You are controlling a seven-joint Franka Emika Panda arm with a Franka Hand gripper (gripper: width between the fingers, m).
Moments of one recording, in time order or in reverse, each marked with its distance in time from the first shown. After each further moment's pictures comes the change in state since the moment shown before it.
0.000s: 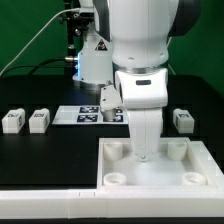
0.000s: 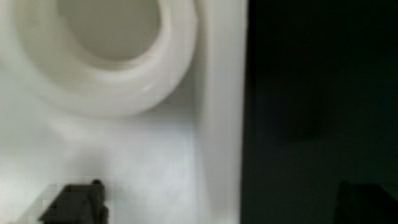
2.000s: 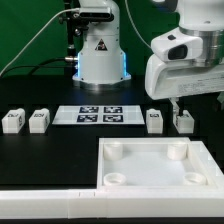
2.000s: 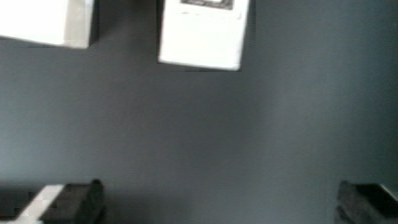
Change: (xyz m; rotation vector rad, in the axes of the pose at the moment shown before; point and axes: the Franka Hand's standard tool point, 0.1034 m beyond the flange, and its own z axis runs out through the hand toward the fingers) arm 0.123 -0.075 -0.021 0.102 -0.149 1.397
